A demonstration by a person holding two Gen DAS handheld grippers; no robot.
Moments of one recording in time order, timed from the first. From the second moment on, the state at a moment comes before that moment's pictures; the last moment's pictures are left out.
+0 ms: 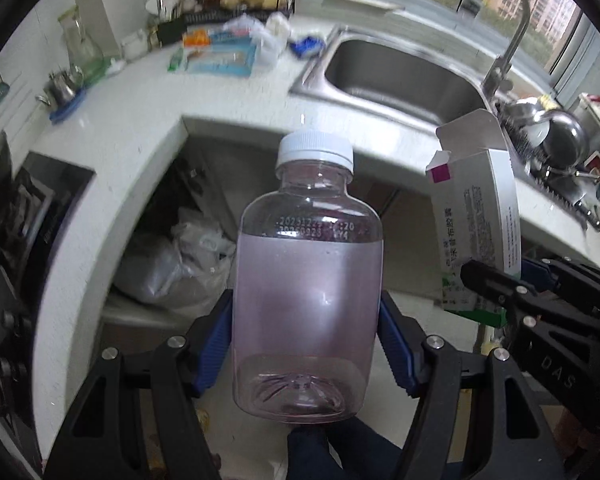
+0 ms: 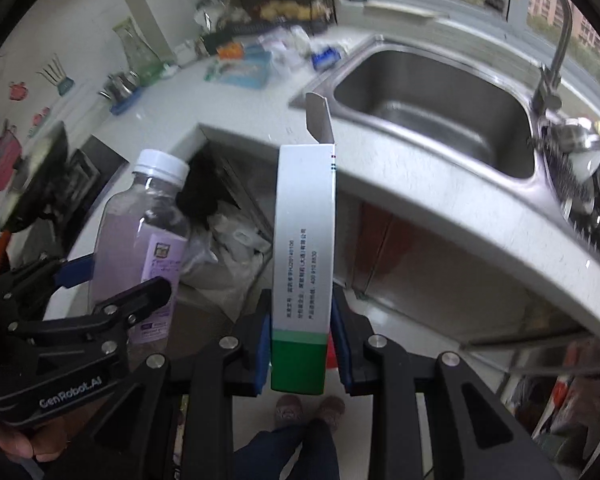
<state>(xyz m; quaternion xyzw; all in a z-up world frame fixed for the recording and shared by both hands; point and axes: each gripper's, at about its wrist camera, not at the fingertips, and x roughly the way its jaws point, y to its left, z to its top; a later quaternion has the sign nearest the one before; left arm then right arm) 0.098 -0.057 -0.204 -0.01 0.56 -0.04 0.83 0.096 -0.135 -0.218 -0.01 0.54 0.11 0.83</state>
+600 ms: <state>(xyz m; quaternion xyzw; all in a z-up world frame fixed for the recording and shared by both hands) 0.108 -0.051 -0.401 0.00 0.65 -0.05 0.76 0.115 -0.126 -0.408 0.00 0.64 0.06 0.77</state>
